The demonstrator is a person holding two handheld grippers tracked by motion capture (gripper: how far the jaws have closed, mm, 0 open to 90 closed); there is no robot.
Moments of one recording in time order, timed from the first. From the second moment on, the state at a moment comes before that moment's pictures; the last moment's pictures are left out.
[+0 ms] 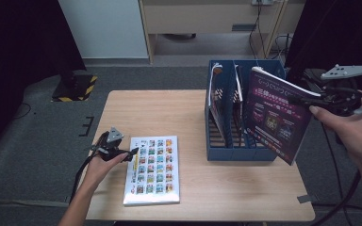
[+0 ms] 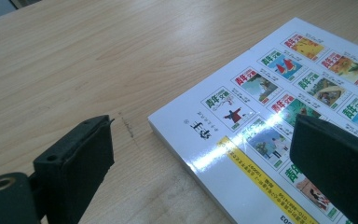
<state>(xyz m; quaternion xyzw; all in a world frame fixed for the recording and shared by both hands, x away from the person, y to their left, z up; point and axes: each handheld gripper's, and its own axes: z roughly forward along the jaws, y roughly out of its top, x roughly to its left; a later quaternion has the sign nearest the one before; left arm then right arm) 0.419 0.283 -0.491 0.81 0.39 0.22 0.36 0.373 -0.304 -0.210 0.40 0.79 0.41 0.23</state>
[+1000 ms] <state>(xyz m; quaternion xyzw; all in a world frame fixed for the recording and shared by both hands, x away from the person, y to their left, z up) 0.419 0.284 -0.490 0.81 0.40 0.22 0.37 0.420 -0.278 -0.220 0.47 0.74 0.40 0.26</state>
